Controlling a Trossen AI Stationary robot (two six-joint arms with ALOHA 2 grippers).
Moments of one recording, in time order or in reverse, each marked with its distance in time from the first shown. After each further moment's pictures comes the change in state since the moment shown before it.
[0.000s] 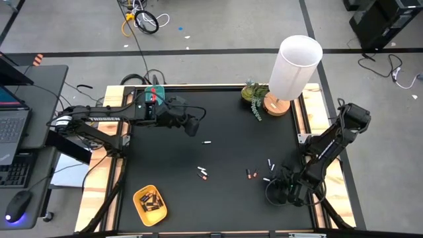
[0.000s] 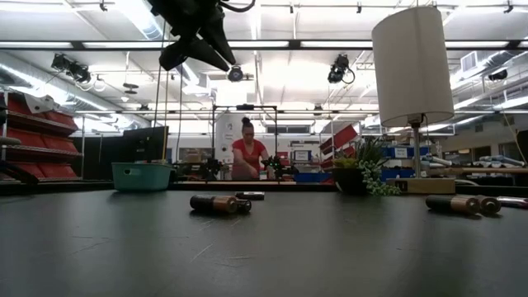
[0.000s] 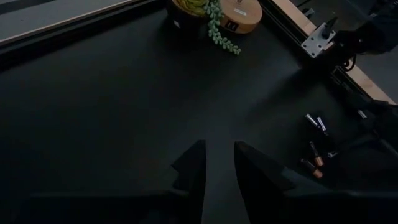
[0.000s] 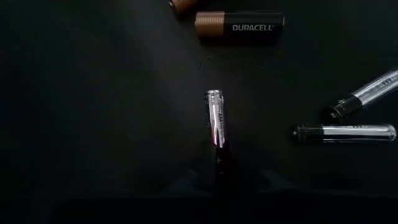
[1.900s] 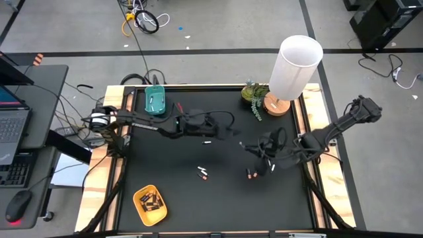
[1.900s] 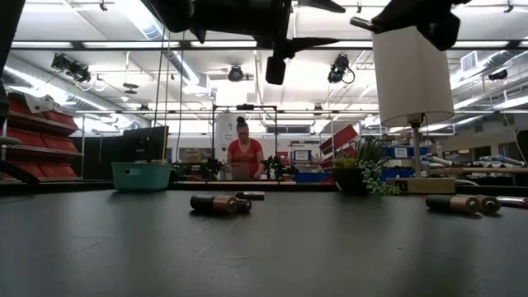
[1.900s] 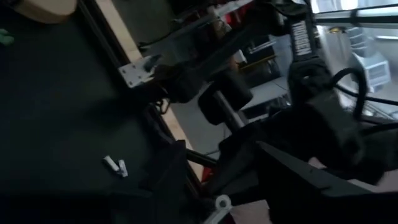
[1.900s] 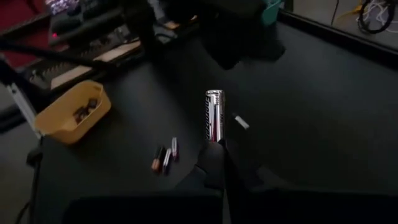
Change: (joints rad) left arm -0.059 0.423 0.000 1.040 0.299 -0.413; right arm -0.490 -0.335 0.335 0.043 0.264 -0.667
